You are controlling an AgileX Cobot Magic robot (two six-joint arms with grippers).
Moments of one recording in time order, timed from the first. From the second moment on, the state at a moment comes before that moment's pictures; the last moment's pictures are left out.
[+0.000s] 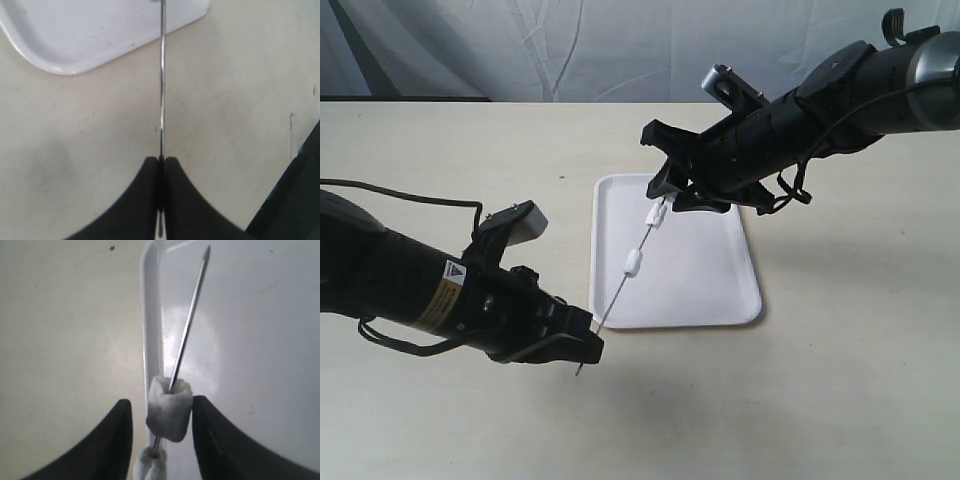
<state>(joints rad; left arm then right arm) -0.47 1.63 -0.62 1.75 -0.67 -2.09 0.39 1.94 -1.20 1.04 0.55 -0.36</state>
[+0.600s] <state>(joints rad) -0.47 1.63 -0.59 1.74 -0.68 -2.09 0.39 1.94 -1.20 1.04 0.54 -0.36</state>
